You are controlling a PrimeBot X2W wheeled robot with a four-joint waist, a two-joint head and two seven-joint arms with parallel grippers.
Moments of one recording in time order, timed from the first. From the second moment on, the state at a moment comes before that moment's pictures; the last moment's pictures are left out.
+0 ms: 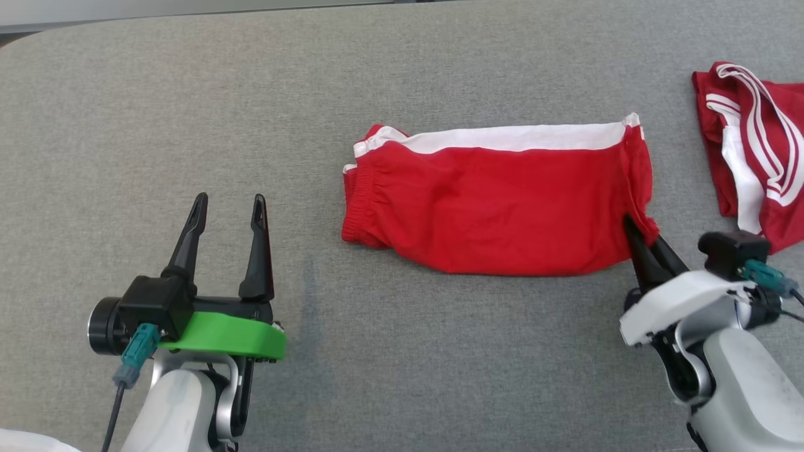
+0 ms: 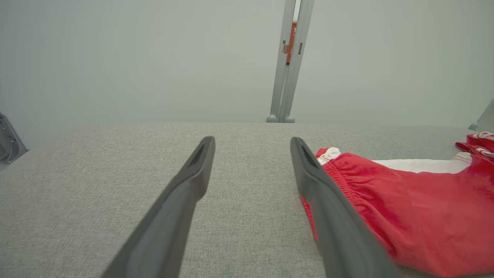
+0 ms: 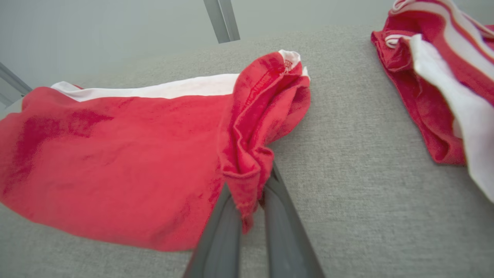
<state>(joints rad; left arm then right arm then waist) -0.24 0.18 -0.28 0.09 -0.35 0.09 -0.23 -0.28 -0.24 0.14 0.37 0.44 0.13 -0.11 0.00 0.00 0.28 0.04</state>
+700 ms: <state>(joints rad) -0.25 0.15 -0.30 0.13 -0.37 0.09 -0.25 -0.54 -0.08 0.63 0.39 0.44 0.13 -0.06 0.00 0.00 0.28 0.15</state>
